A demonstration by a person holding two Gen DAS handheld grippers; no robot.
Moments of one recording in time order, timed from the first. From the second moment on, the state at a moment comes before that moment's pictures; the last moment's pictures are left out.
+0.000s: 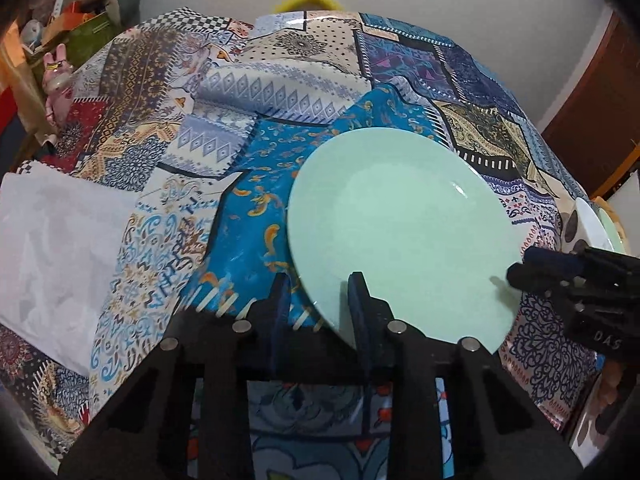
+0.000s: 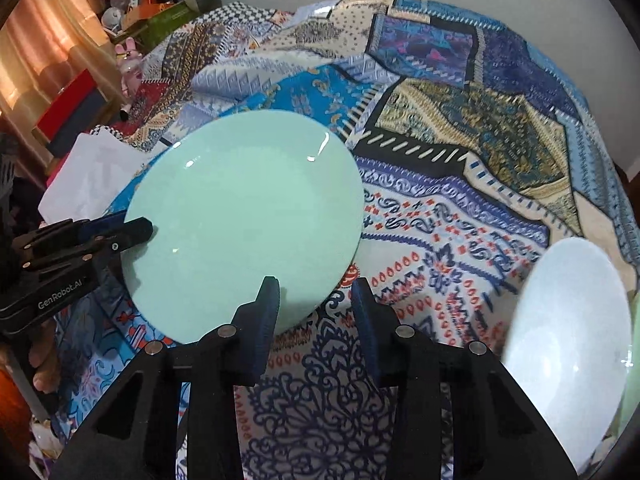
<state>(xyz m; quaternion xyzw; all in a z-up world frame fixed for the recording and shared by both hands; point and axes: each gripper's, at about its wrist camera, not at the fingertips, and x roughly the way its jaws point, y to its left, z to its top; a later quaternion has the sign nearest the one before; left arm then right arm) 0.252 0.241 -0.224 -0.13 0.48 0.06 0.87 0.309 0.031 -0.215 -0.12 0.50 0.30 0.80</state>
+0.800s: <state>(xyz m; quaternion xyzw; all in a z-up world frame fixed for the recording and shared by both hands) 0.161 0.209 -0.210 -0.12 0.51 0.02 0.85 0.256 0.013 -0.212 -0.15 0.55 0.36 0.74</state>
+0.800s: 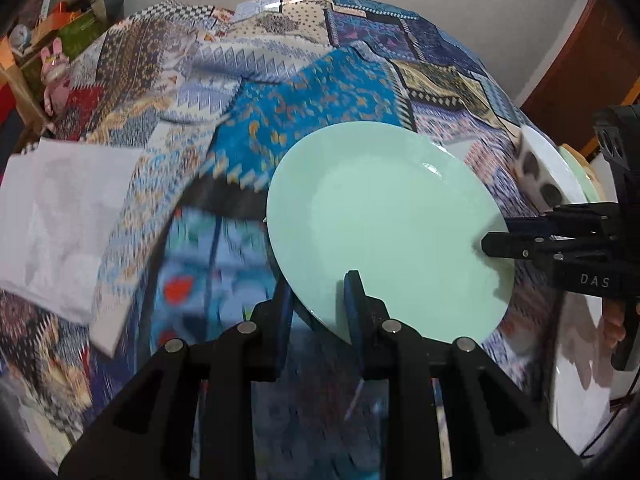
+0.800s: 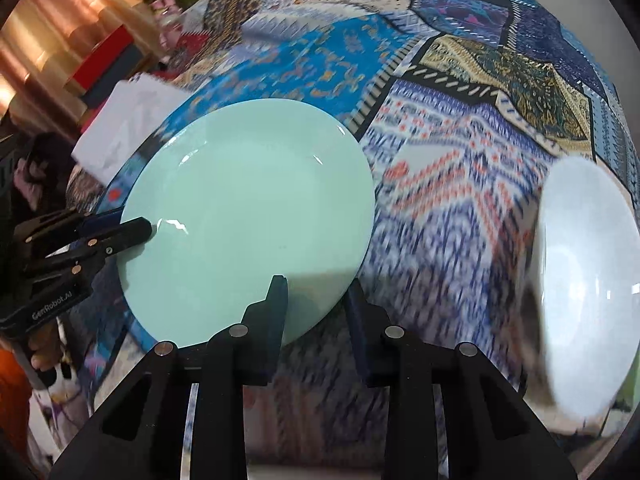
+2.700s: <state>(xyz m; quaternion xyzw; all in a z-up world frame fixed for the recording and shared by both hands) 0.095 0.180 -0.146 -0.14 0.44 0.03 0.89 0.223 -0.013 -0.165 -0.09 0.48 0.37 0.79</state>
